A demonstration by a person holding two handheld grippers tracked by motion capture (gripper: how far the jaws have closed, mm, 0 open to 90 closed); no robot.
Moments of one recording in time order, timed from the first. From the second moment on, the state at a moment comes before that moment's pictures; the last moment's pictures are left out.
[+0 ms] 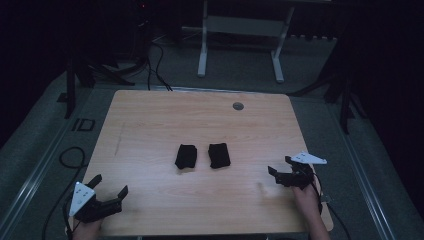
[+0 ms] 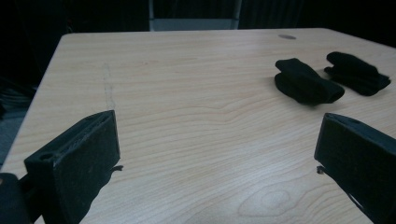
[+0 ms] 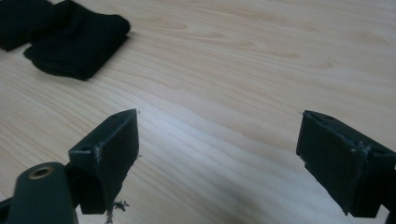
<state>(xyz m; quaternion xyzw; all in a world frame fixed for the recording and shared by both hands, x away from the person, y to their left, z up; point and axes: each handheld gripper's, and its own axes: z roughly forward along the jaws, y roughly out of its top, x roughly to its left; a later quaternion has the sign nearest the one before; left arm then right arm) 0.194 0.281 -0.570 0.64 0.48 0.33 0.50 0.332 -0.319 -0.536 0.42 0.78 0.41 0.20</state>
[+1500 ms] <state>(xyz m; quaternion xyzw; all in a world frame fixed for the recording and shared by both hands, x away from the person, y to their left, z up) 0.195 0.255 -0.569 0.66 0.47 0.32 0.49 0.413 -0.132 -0.550 0.24 0.91 0.33 0.08</state>
